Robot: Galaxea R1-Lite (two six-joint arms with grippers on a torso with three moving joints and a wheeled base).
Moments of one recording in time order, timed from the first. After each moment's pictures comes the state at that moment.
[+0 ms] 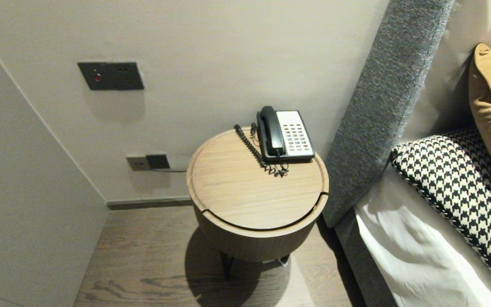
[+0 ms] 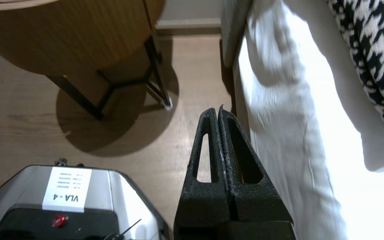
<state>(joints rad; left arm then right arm) 0.01 0.00 0.00 -0.01 0.01 -0.01 -0.15 0.36 -0.01 -0.13 0.20 -0.06</state>
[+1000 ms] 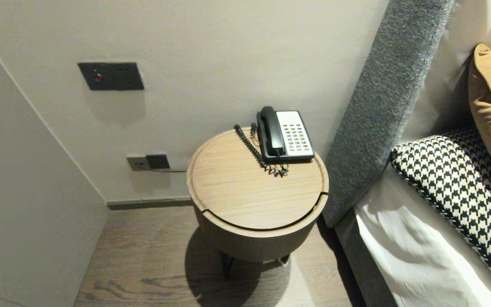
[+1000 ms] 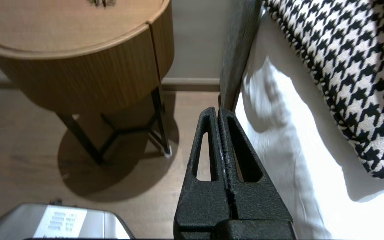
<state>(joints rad) 0.01 0.00 0.00 -0.01 0.01 -0.01 0.01 0.04 -0.02 -0.01 0.07 -0.03</state>
